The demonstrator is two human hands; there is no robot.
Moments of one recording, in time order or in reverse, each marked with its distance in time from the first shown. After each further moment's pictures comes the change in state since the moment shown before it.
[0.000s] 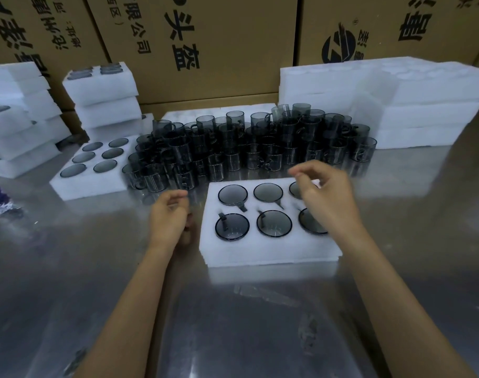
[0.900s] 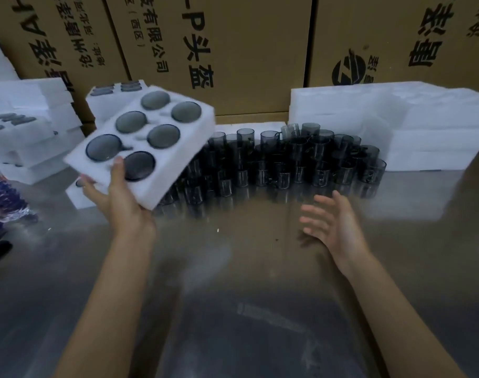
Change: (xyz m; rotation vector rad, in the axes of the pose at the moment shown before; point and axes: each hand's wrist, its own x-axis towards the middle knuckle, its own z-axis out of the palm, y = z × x) left_hand 0.004 0.078 -0.044 -0.989 0.390 0.107; right_hand 0.013 0.049 -0.002 0.684 -0.065 0.538
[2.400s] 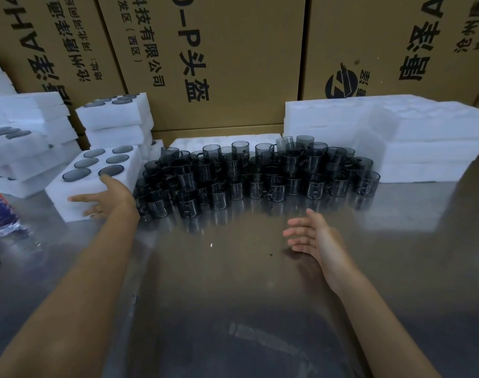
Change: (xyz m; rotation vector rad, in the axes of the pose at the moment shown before) left_hand 0.150 -0.062 0.001 0.810 0.480 -0.182; right_hand 0.003 0.001 0.013 -0.216 -0.067 0.017
